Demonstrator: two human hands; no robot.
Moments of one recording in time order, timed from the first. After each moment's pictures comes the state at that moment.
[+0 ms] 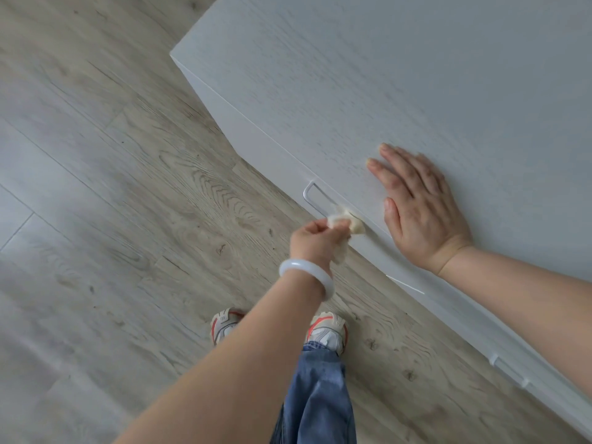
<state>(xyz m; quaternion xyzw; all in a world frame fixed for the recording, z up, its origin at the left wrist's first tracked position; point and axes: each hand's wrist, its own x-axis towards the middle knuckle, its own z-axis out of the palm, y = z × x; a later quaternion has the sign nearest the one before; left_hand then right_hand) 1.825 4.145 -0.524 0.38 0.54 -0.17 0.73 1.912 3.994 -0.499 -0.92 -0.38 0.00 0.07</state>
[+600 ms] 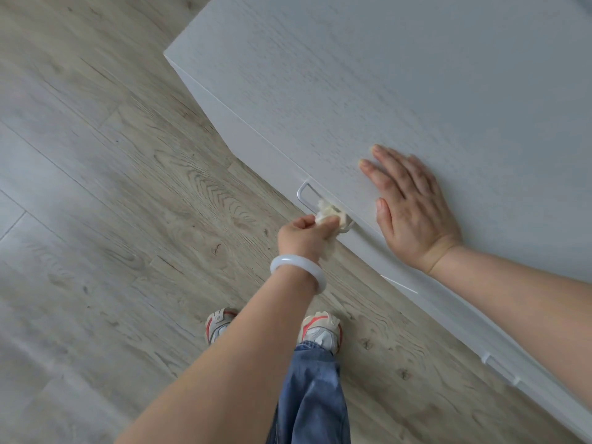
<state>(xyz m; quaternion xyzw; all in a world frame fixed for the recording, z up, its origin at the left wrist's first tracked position) 1.829 4.148 -0.527 0.39 0.56 -0.13 0.72 1.912 3.995 -0.499 -0.92 -0.38 0.00 0.07</state>
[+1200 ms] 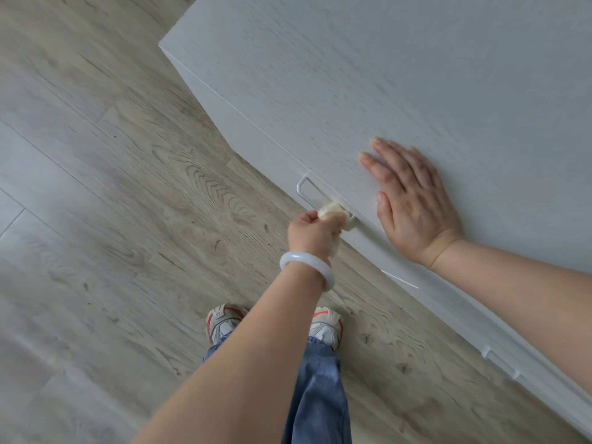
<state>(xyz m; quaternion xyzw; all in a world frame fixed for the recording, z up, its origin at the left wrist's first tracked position) 1.834 4.136 -0.523 0.38 0.56 -0.13 0.73 1.912 3.995 -0.499 -0.92 -0.38 0.00 0.06</state>
